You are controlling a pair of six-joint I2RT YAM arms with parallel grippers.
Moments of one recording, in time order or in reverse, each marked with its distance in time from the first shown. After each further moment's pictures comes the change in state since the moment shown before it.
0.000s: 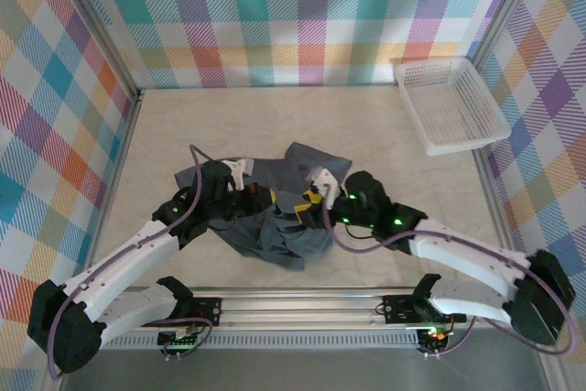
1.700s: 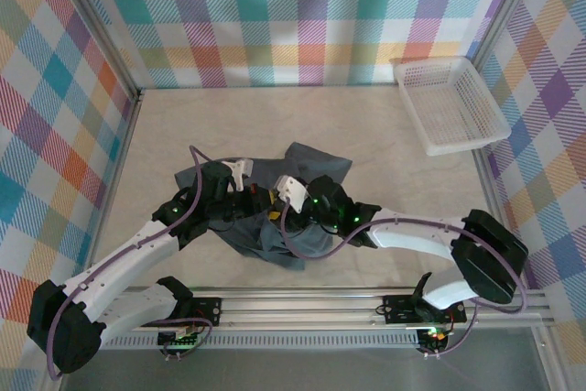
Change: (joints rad) left arm -0.005 -0.003 0.000 -0.020 -0.027 -0.001; right arm 0.098 0.317 0.040 0.277 0.165 -0.207
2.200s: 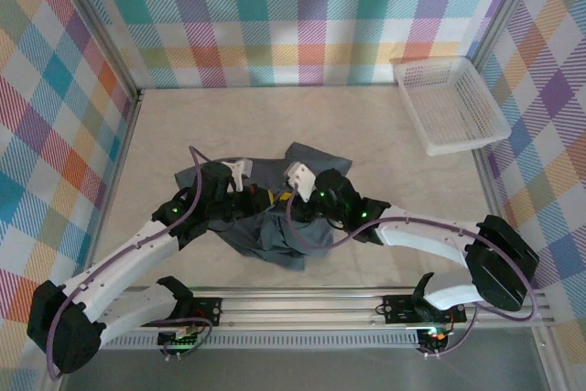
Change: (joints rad) left arm 0.000 -0.002 0.000 -0.011 -0.011 0.000; right arm -0.060 -0.084 0.019 -0.098 0.116 0.100
